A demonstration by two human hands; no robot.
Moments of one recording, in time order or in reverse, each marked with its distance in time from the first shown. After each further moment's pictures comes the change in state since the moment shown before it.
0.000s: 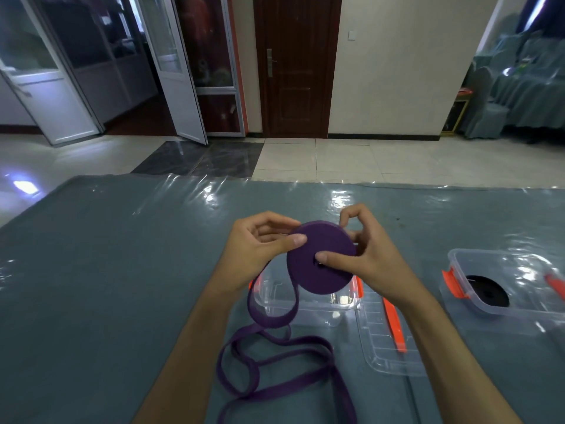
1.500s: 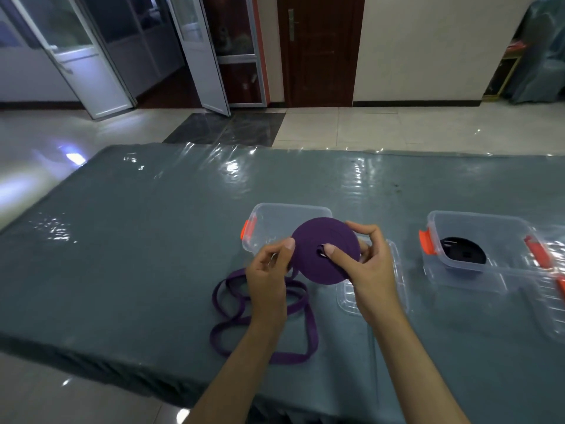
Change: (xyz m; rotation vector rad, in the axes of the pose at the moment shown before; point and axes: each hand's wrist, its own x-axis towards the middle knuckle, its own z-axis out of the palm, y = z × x) left_hand -0.131 -0.050 0.162 -0.201 0.591 -0.149; right_hand -0.134 0.024 -0.040 0.321 0.352 0.161
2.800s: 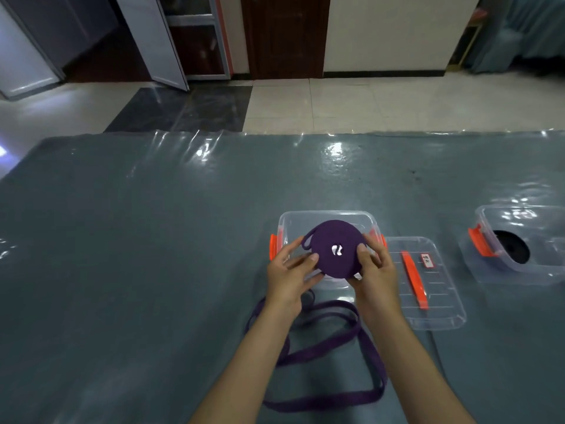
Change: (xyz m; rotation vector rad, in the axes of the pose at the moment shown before) left_hand 0.203 -0.028 -0.089 -0.005 -0.232 -0.547; right_hand 0.111 0.128 0.139 0.122 0.507 0.249
